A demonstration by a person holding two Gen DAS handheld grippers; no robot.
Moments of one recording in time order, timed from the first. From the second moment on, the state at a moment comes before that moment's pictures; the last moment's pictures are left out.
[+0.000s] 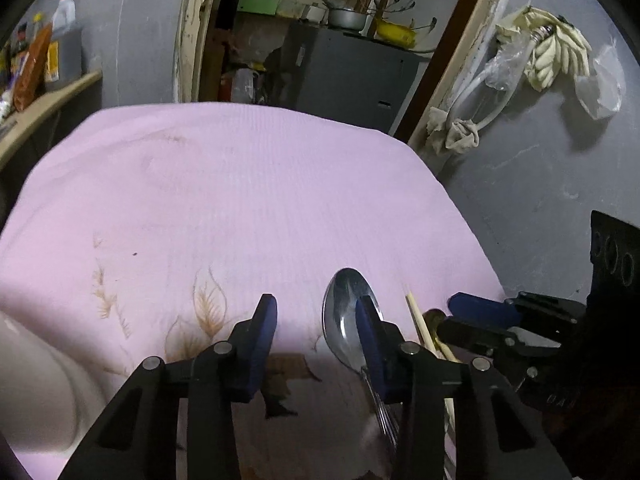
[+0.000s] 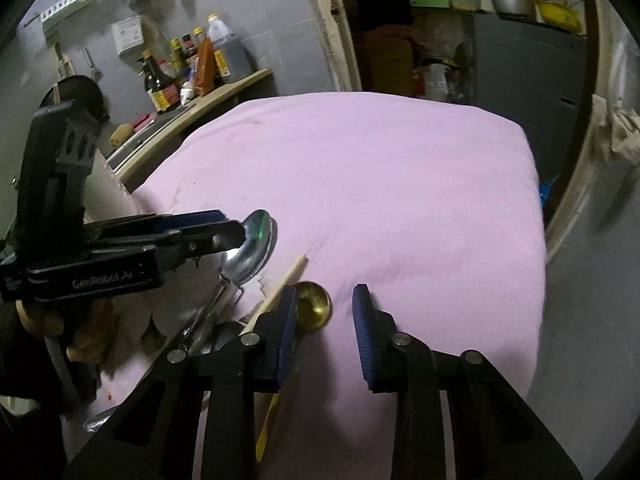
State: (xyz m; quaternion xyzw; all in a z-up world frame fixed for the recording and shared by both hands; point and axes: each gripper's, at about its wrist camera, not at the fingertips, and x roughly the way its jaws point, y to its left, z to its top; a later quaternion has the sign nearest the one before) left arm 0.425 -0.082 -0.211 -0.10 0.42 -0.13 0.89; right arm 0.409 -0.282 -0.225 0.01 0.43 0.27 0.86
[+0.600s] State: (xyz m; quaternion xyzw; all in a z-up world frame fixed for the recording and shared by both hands) left arm 0.431 -0.089 -0.211 -0.10 0.43 -0.15 0.88; right arm 0.401 -0.285 -0.220 0.02 0.42 0.28 0.86
